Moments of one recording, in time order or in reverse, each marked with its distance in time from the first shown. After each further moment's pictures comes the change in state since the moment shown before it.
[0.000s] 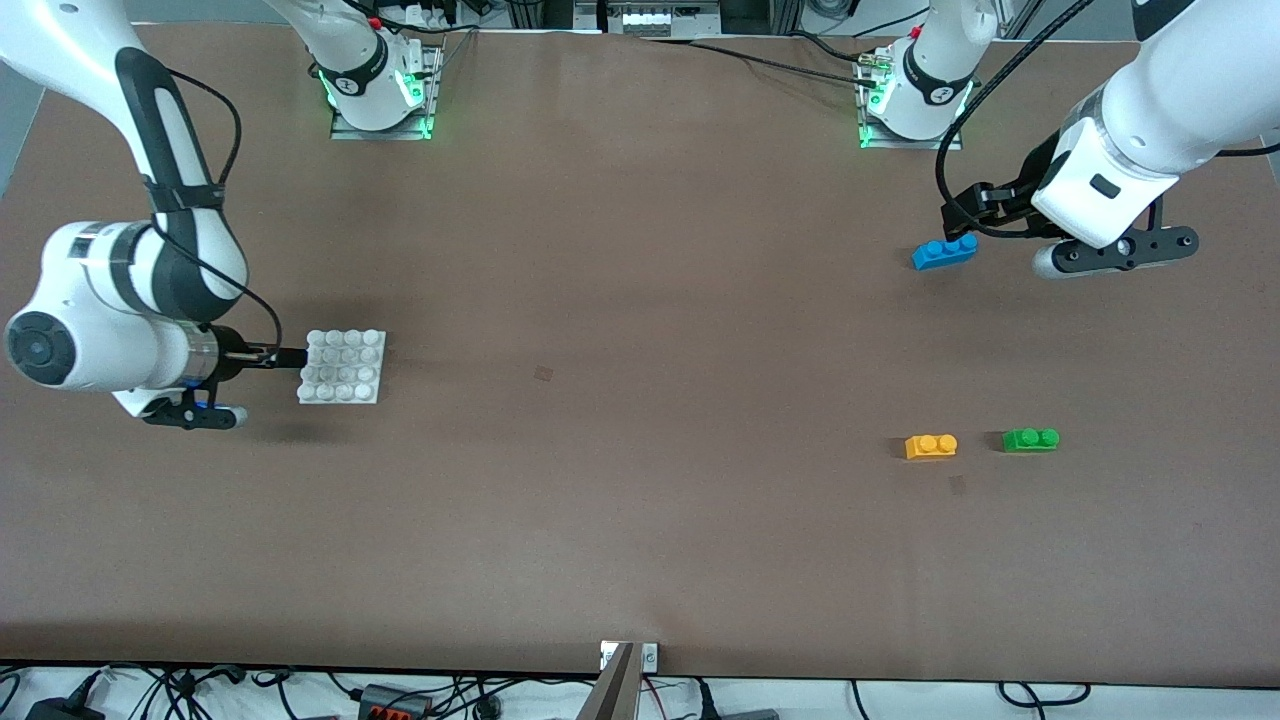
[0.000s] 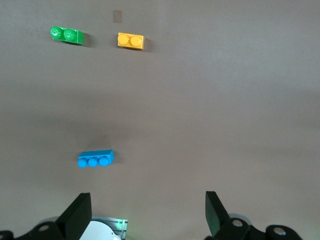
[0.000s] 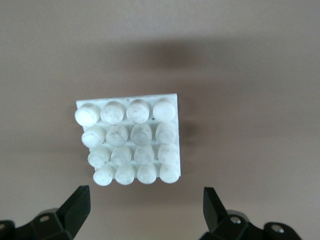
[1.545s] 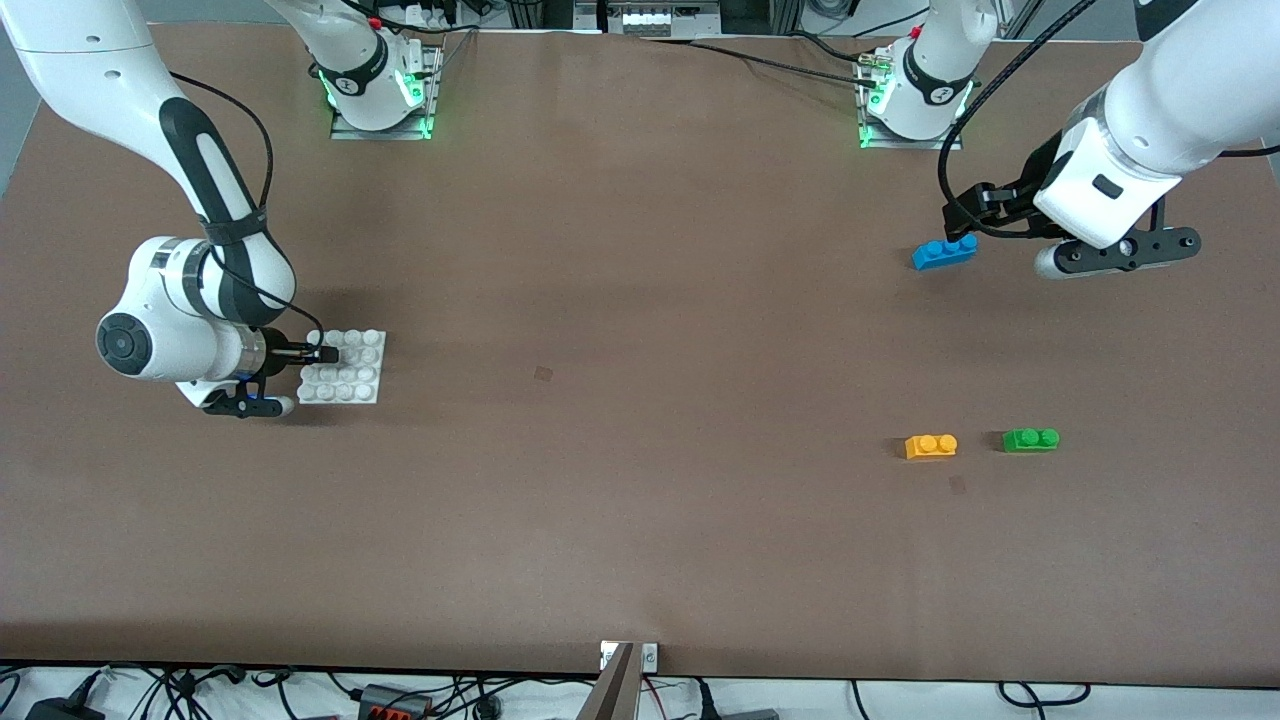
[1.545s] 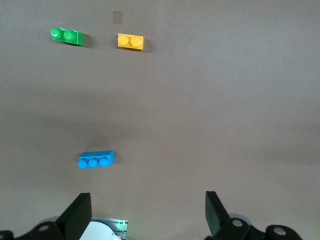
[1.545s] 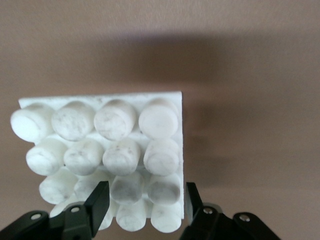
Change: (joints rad) left arm 0.003 0.002 0.001 0.003 -0.001 0.000 0.004; right arm -0.023 0.070 -0.002 -0.144 0.048 0.235 -0.087
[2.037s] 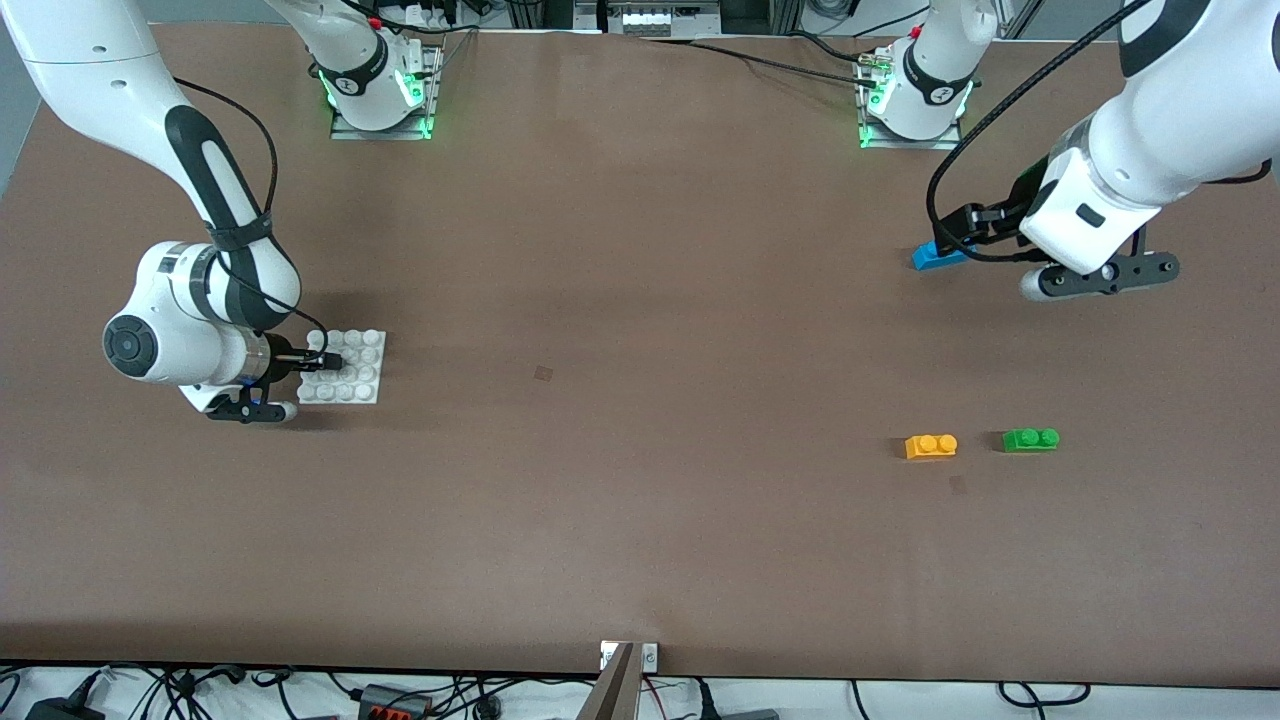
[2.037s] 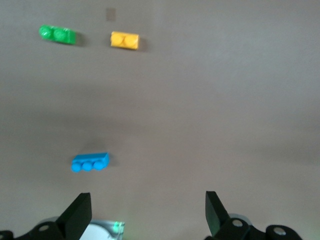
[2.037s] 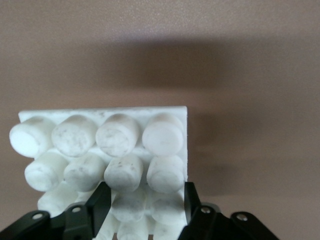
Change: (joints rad) left arm -0.001 0.049 0.000 0.000 -0.017 0.056 0.006; right arm 0.001 0.021 0.004 0.003 0.007 0.035 -0.012
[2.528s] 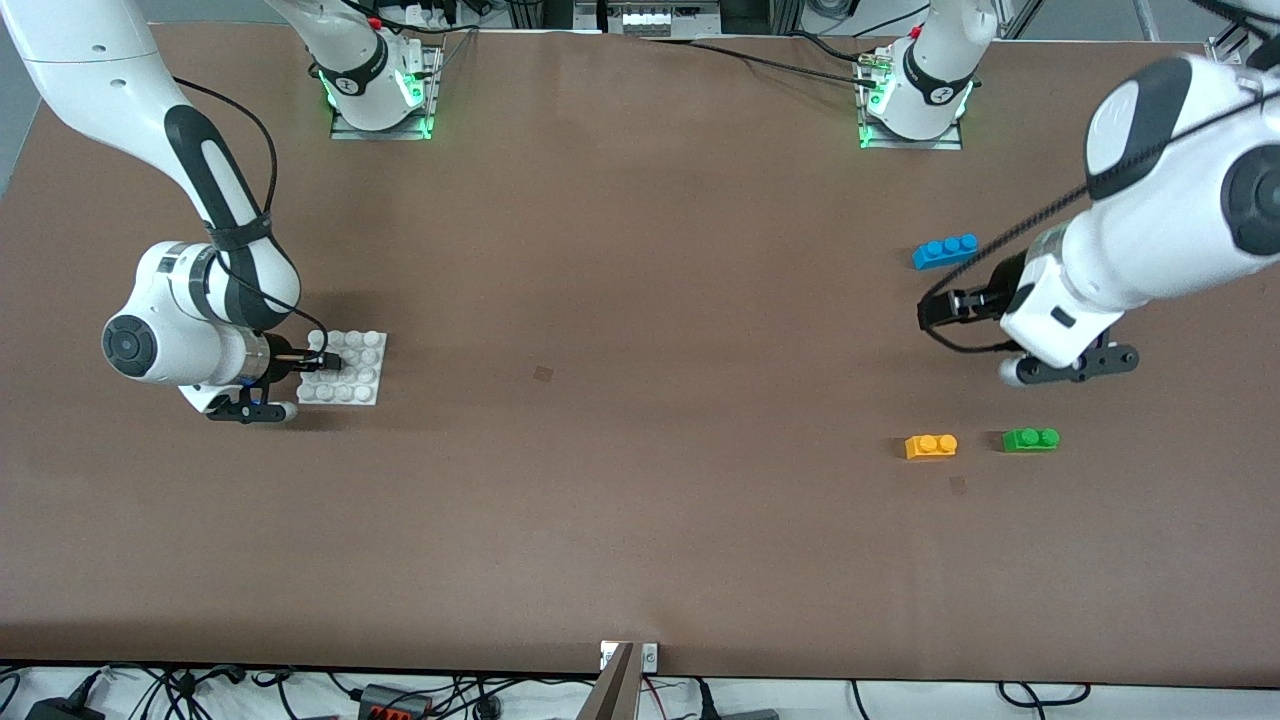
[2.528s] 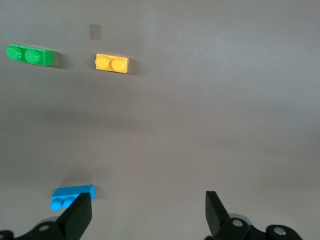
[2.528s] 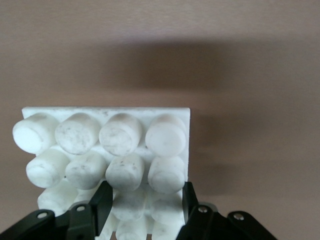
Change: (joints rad) left arm 0.031 0.160 0.011 -0.004 -0.006 0.145 0.039; right arm 0.000 0.001 0.013 0.001 0.000 0.000 -0.008
